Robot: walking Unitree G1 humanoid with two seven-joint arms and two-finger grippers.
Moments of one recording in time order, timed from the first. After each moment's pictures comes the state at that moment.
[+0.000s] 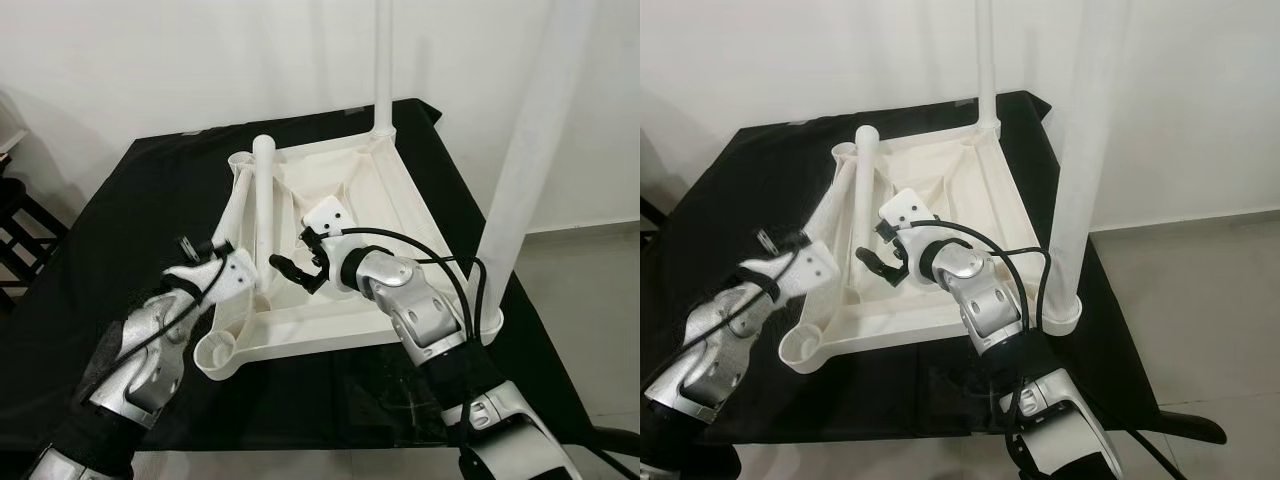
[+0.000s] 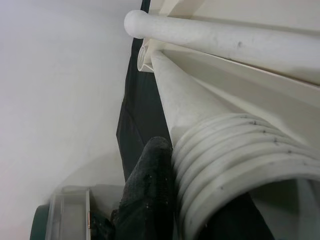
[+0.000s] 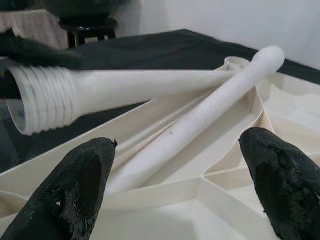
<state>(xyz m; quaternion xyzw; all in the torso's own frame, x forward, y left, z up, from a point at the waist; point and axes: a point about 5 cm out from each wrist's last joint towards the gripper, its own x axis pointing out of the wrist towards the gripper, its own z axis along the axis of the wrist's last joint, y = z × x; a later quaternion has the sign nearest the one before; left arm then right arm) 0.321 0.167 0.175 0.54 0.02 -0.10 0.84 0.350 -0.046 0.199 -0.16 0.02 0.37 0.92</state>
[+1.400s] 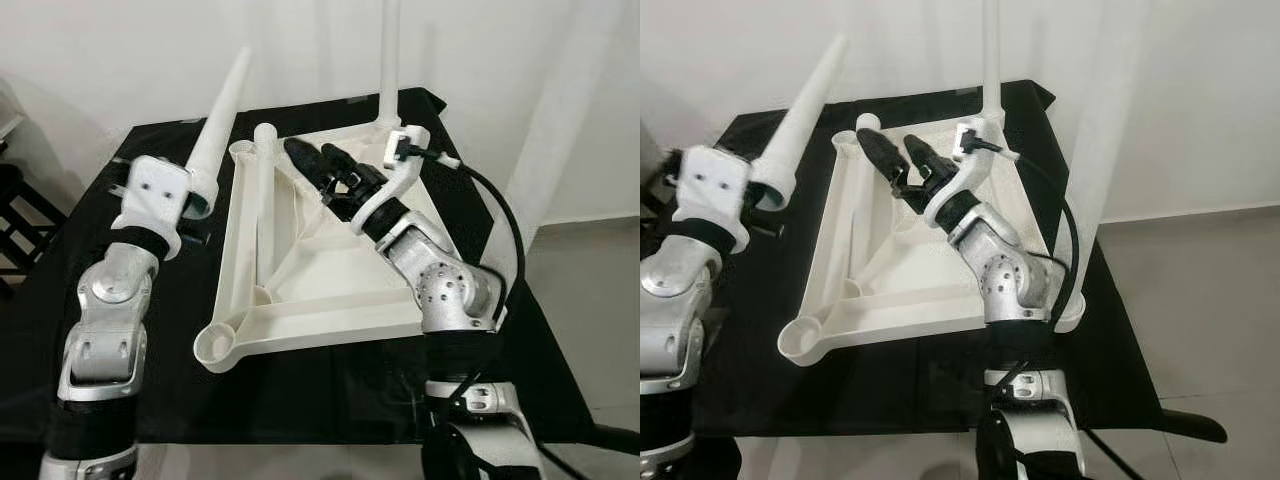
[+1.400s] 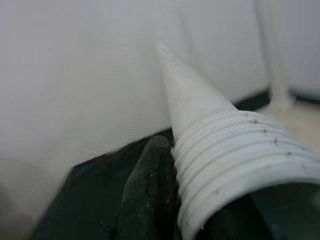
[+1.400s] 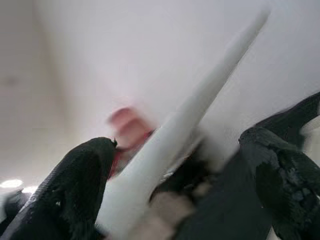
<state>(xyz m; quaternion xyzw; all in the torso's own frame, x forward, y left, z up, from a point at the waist) 0.306 0.193 0.272 0.08 -0.21 -0.02 0.97 0.344 -0.060 0.263 0.37 -0.06 0.42 0.83</state>
